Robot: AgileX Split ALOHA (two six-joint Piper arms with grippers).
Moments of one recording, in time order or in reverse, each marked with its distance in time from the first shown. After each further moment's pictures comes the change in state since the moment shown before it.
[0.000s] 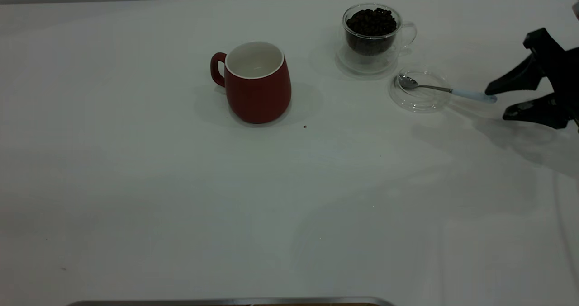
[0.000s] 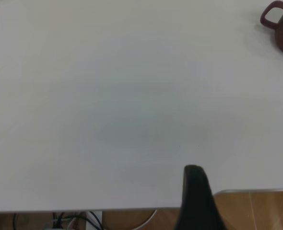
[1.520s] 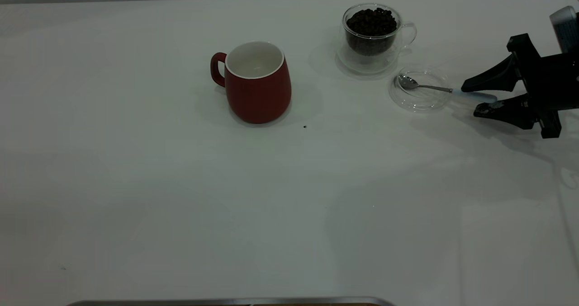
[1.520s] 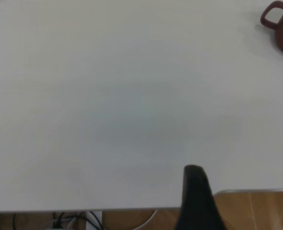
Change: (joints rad) left arm 0.000 0.000 0.000 0.000 0.000 0.000; right arm 0.007 0.160 -0.138 0.001 0.177 0.000
